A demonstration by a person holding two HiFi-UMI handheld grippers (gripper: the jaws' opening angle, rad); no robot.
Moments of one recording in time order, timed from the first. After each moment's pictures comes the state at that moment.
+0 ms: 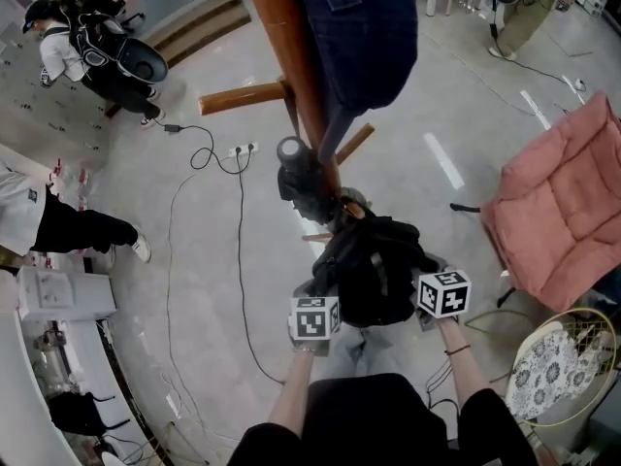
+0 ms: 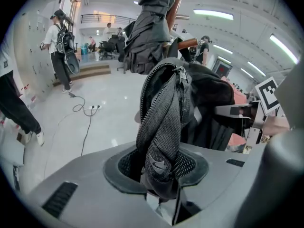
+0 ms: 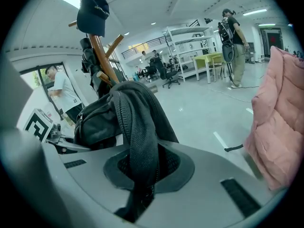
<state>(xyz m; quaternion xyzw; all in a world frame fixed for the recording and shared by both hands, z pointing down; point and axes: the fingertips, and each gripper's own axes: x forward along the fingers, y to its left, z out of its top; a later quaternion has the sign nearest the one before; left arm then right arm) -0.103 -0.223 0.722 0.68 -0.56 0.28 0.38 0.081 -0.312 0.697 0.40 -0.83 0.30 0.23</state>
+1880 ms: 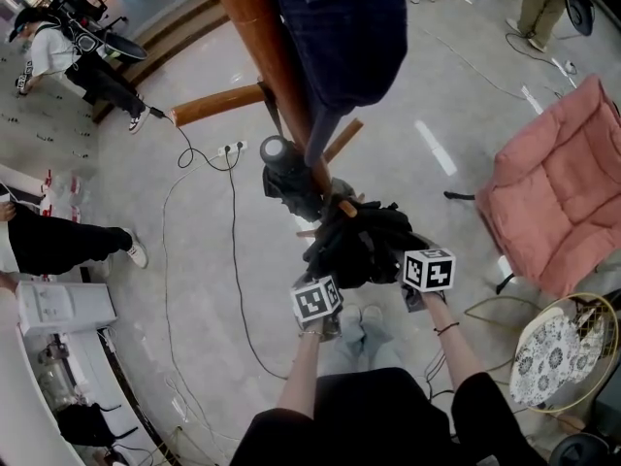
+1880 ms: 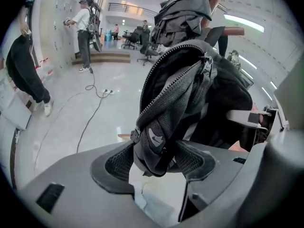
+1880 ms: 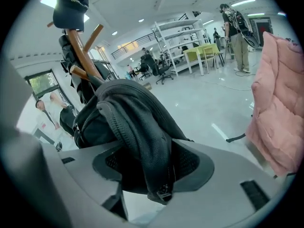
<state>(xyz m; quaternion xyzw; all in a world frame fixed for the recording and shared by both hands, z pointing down) -0.118 -0.242 0.777 0.59 -0.62 0.23 0.46 0.064 -0.341 0.733 0.42 -0.80 0.35 0.23</state>
